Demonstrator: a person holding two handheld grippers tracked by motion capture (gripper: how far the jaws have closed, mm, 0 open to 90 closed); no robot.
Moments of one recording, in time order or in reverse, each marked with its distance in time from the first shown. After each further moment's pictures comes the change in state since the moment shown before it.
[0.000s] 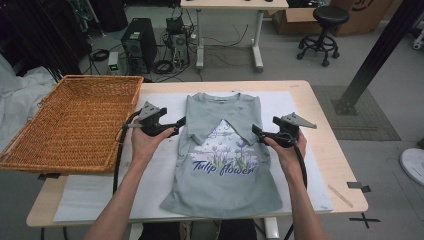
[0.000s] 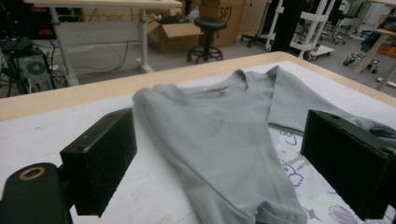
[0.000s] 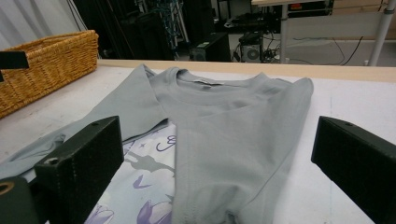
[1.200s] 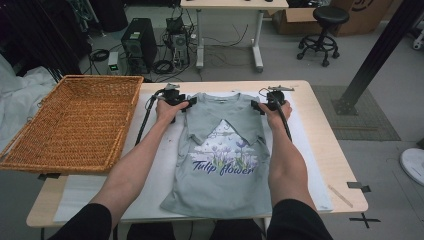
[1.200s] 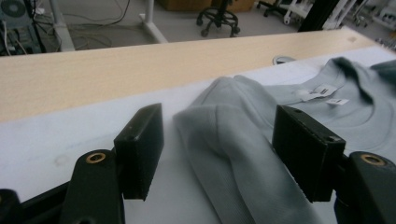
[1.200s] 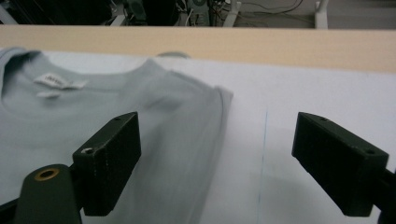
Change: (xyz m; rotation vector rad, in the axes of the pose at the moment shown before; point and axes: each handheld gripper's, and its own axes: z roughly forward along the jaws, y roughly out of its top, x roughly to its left) left arm 0.081 -0.007 0.168 0.163 0.012 -0.110; right arm -0.092 0.023 0.143 0.235 -0.198 0.042
